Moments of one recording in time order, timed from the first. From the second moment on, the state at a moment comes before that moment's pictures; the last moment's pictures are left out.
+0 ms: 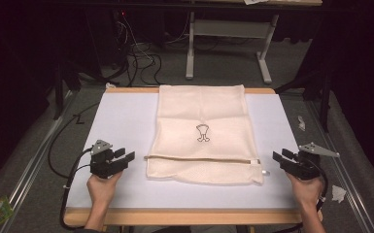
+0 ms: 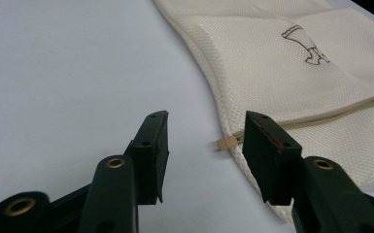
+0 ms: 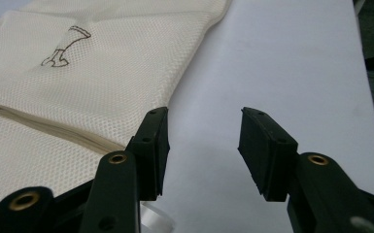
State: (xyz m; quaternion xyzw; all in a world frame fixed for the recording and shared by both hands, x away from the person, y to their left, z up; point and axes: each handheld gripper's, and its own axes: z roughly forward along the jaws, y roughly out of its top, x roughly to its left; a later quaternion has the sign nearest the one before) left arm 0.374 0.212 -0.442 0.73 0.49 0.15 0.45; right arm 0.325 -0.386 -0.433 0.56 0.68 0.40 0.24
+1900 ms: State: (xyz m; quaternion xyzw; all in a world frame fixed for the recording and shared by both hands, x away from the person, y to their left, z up) left arm 0.396 0.217 -0.485 0.71 0.54 0.21 0.40; right arm 0.333 -0.413 -0.473 0.61 0.64 0.37 0.28
